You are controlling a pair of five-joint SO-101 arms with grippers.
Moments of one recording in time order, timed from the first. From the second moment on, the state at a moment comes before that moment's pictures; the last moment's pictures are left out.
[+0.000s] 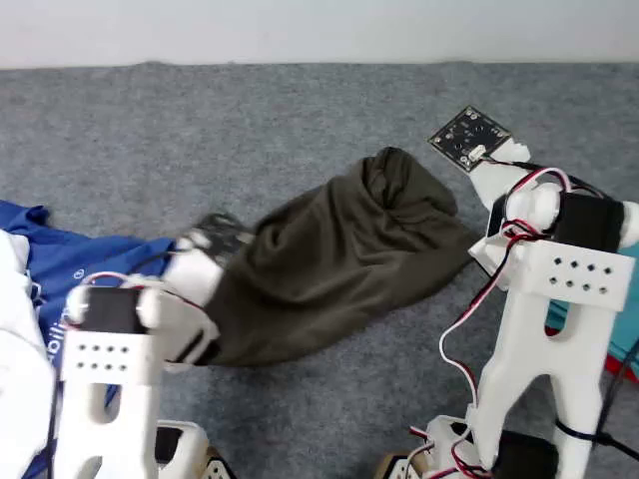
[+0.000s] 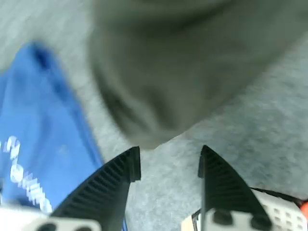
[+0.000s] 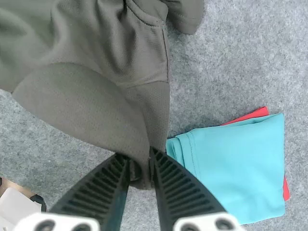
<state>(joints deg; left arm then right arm) 4.0 -45.1 42.6 95.5 -28.1 9.0 -21.4 -1.8 99.3 50.2</state>
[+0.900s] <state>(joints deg) 0.2 11.7 19.5 56.7 -20.3 9.0 -21.4 -1.8 99.3 50.2</state>
